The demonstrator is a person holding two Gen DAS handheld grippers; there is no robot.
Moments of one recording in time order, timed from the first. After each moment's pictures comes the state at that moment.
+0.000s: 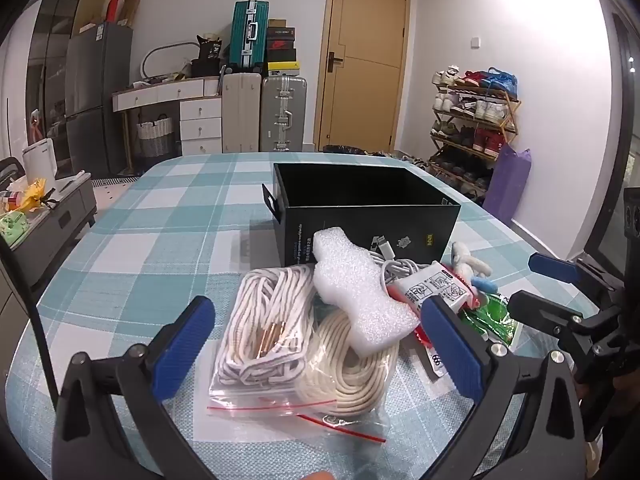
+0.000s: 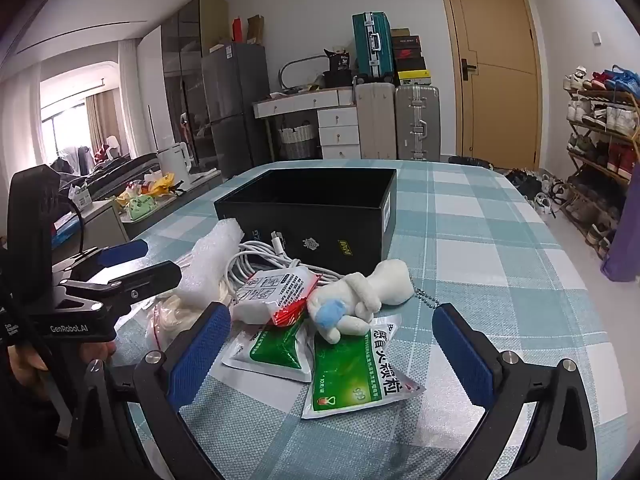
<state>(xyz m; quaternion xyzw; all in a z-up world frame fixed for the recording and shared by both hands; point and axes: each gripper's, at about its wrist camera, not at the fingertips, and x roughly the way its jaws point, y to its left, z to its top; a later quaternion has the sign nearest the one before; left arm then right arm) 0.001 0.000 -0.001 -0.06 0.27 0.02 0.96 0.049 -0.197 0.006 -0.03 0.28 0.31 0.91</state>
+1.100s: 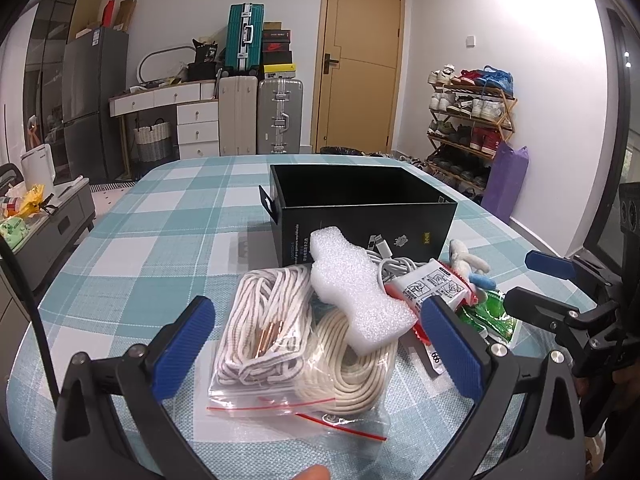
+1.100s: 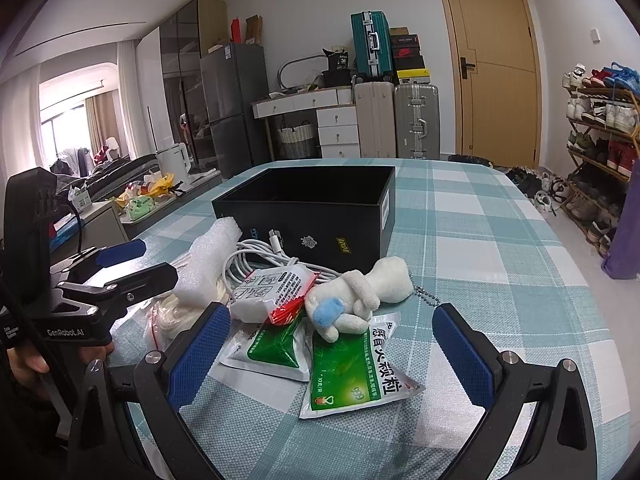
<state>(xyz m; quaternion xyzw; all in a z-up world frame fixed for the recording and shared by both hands) -0.002 -0.005 0.001 -0.05 0.26 0.01 0.96 0.051 -0.196 0.003 -0.03 0.29 0.31 0.91</state>
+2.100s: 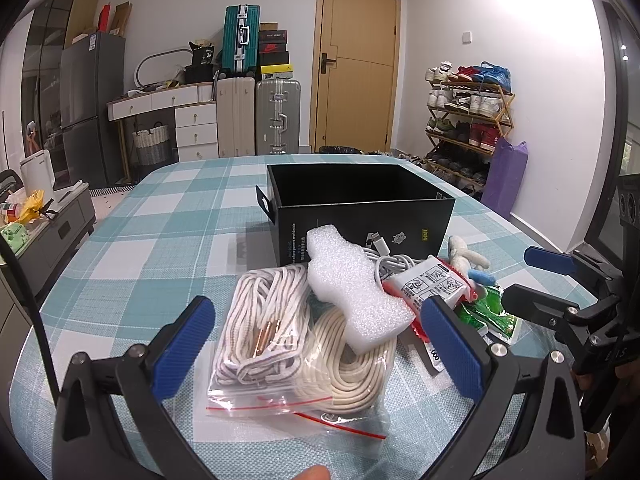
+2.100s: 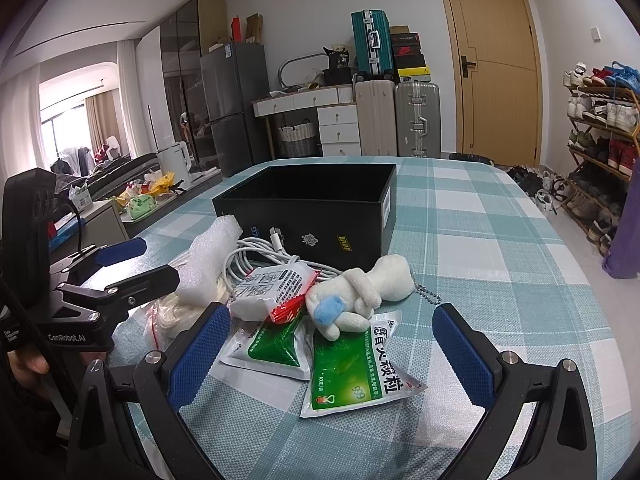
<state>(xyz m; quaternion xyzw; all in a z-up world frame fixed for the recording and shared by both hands) -0.002 -0.010 -0.002 -0.04 0.26 0.02 0.97 0.053 -0.196 0.001 -0.03 0.29 0.31 0.90</state>
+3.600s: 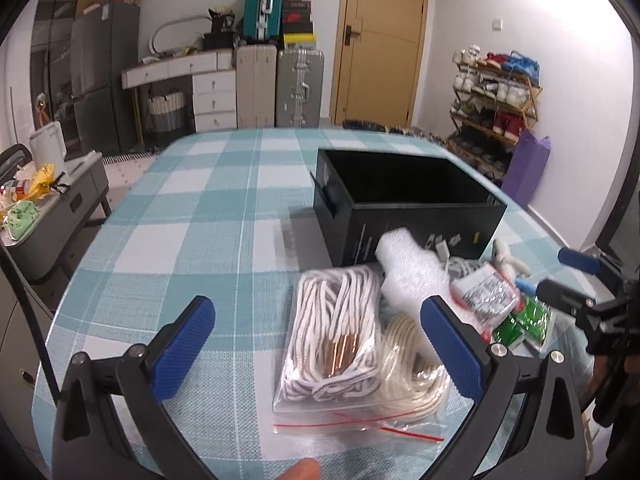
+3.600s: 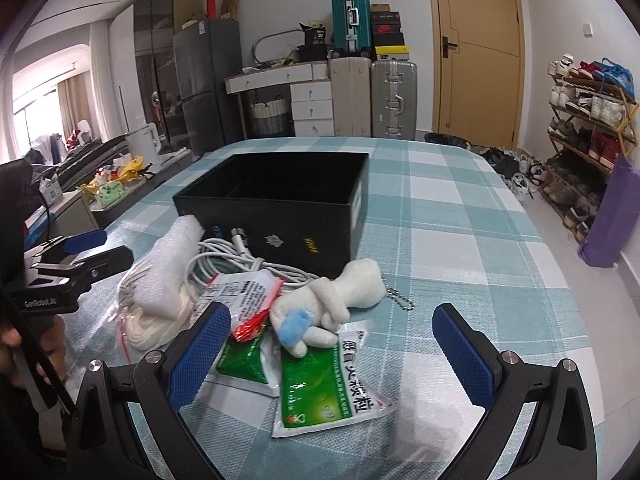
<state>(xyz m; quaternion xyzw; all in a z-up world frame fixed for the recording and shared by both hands) 0.020 0.041 0.003 -0.07 0.33 0.04 0.94 0.077 -0.188 0.011 -0.06 0.34 0.26 0.90</state>
